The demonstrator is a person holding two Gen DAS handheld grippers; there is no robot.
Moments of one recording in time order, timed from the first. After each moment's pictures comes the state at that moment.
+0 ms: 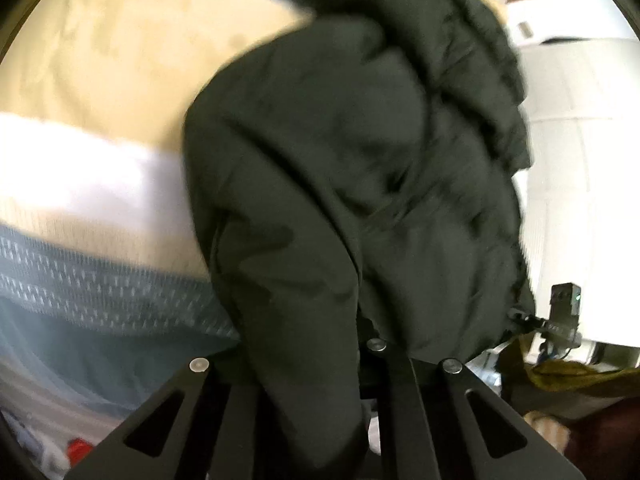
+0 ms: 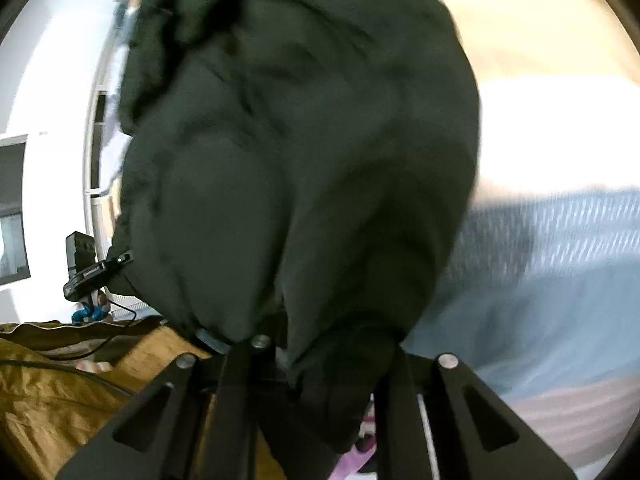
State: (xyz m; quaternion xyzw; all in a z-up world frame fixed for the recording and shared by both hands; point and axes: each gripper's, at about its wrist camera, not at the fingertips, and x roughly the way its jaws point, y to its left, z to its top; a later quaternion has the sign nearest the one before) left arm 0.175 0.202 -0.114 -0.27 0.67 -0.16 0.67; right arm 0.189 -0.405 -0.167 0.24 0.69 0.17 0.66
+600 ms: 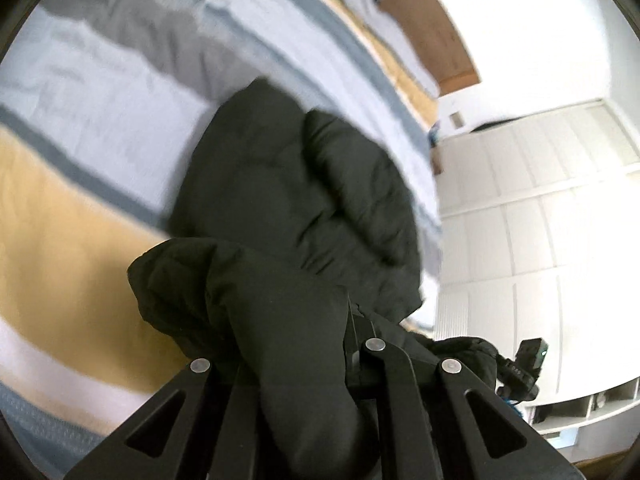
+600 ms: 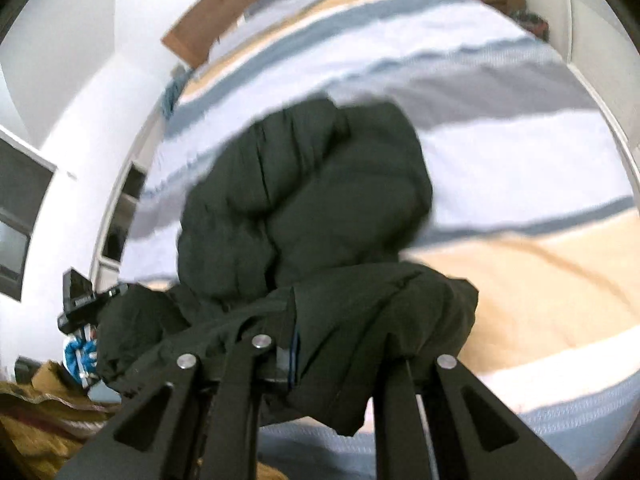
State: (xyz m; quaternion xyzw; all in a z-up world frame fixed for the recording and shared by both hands) left arm 0.315 0.233 0.003 -0.38 0.51 -0.19 0.75; right arm 0.312 -0.432 0.016 0.22 0.50 0.15 0.82
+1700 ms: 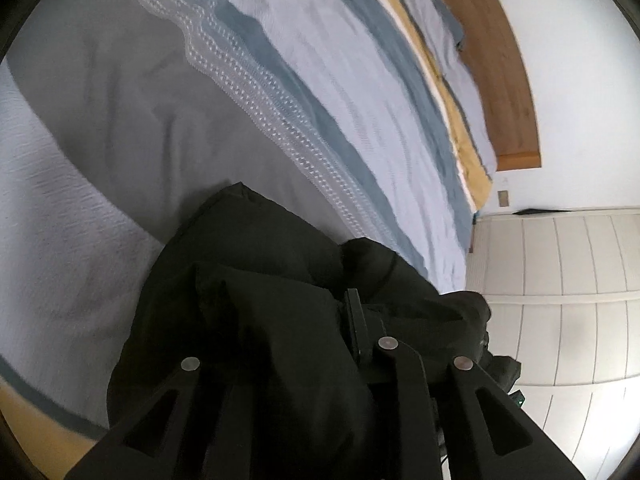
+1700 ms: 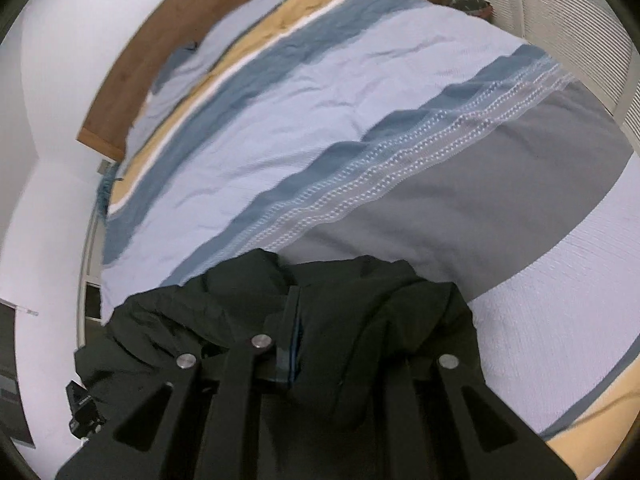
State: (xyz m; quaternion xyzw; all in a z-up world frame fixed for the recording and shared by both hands) left arm 0.567 0.245 -0.095 -0.46 0.53 -0.08 0.71; right arm 0.607 -0.454 -0.049 0.31 0.49 0.01 0.82
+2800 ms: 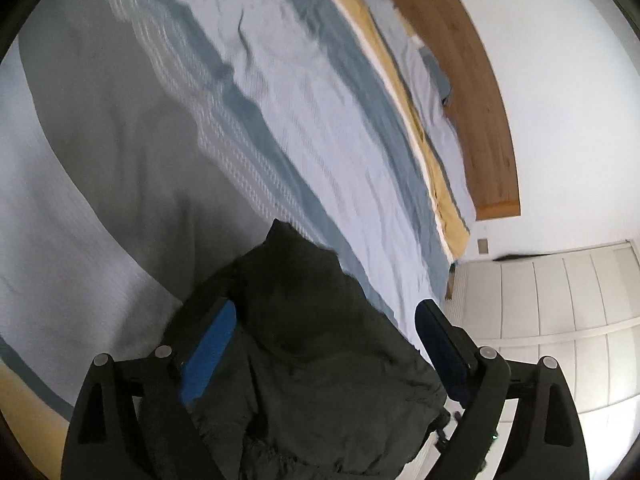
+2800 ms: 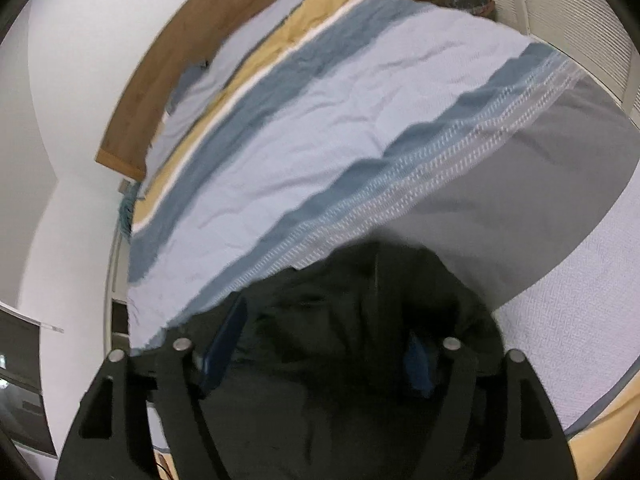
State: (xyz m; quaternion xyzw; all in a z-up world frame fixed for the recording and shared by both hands) left arm 0.556 0.317 -0.028 -0.49 0.45 -0.05 0.75; right arm 0.608 -0.463 -0.021 0.36 0.45 0.03 0.82
